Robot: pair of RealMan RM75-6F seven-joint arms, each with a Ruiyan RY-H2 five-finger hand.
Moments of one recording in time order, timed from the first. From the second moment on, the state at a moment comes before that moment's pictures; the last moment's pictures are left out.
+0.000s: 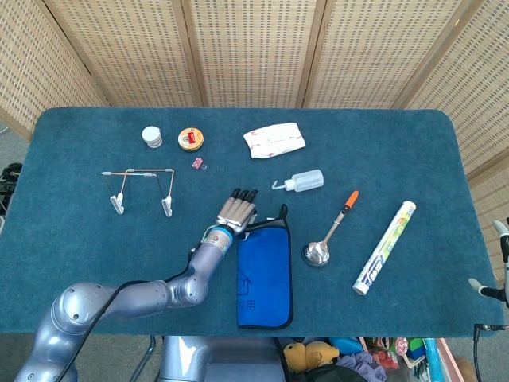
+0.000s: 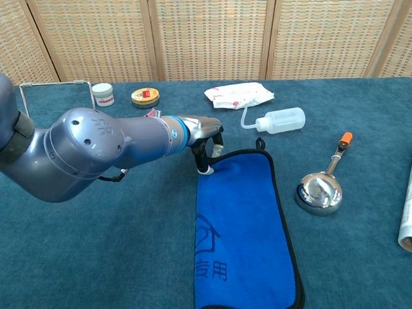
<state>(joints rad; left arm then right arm) -1.29 -1.92 -0.23 -1.05 0.35 0.73 0.74 0.07 -1.00 0.15 -1.64 -1.24 1.38 -0.01</state>
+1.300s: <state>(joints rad) -1.26 -1.52 -0.33 -1.36 0.44 0.89 0.71 0.06 -1.00 0.14 -1.66 -1.28 1.40 -0.01</state>
